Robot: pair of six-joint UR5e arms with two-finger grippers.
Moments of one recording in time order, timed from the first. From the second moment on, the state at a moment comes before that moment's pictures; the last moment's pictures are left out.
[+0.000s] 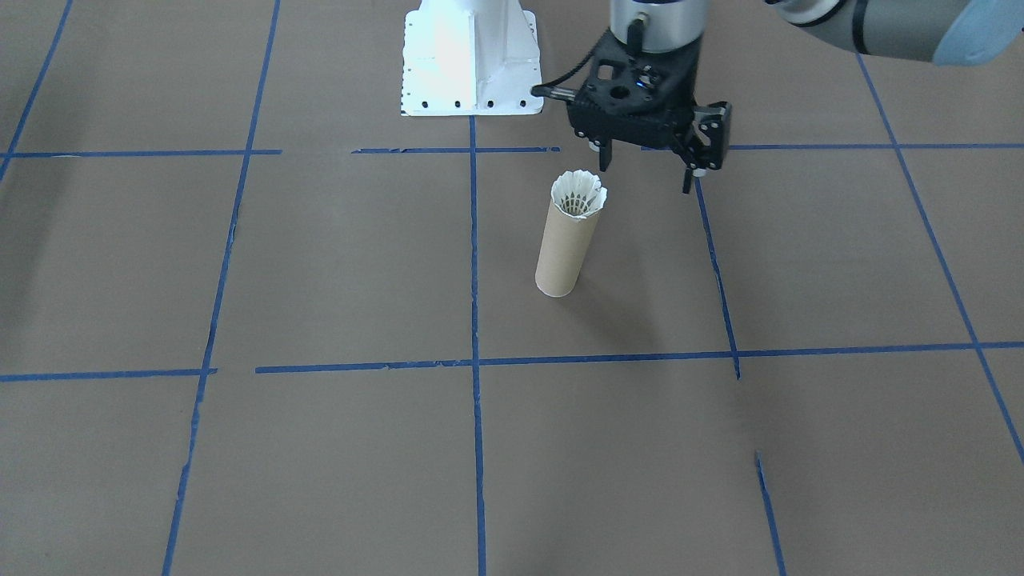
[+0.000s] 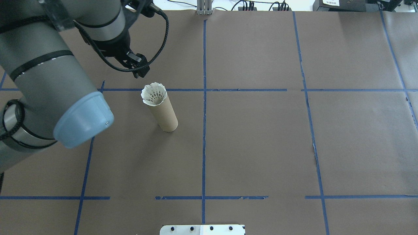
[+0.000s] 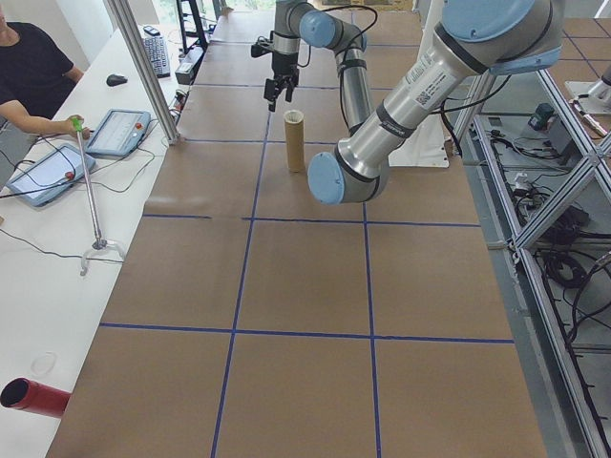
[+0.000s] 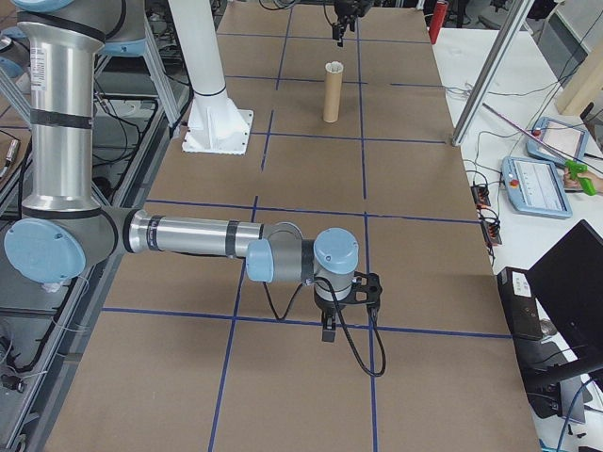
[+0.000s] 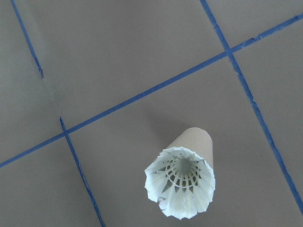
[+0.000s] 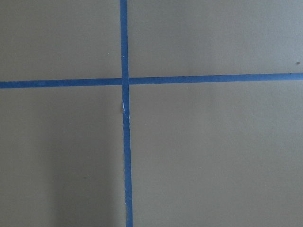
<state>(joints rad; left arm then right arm) -0.85 -2.36 -1.97 -0.98 -1.92 -0.36 1.56 -1.66 1.63 -1.49 2.30 0.08</state>
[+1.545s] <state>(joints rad) -1.49 -1.63 -1.71 -1.37 -2.36 0.10 1.56 -1.66 1.63 -1.49 2.30 0.08</state>
